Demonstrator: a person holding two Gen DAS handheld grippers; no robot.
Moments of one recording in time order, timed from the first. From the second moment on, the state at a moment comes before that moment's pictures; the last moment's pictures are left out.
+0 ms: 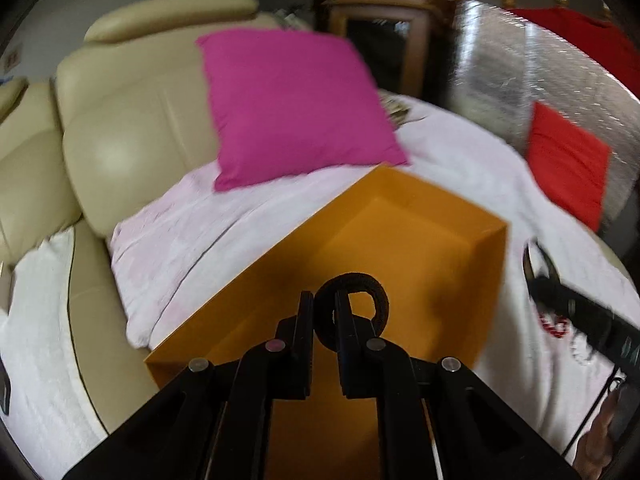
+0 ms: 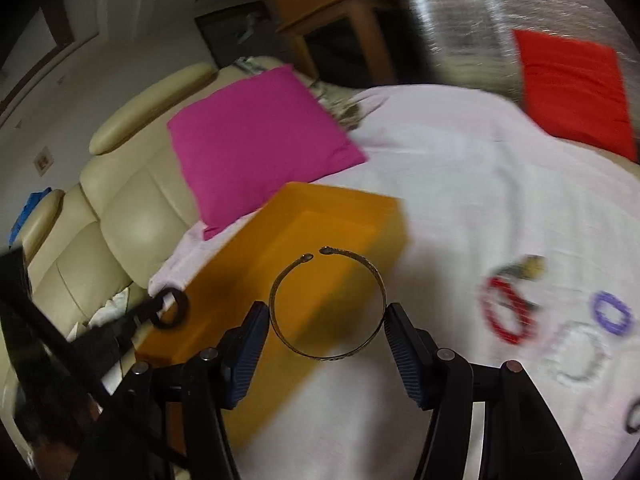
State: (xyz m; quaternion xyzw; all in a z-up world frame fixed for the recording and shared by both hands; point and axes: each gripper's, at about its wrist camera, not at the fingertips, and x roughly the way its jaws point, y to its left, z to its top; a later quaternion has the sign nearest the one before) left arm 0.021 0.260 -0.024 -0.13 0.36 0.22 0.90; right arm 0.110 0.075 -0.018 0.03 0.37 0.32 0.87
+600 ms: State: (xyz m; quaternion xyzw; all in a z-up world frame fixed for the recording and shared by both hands) left arm 0.041 0.228 -0.020 -0.12 0.35 0.22 0.90; right arm 0.121 -0.035 -0.007 0.14 0.36 0.22 0.90
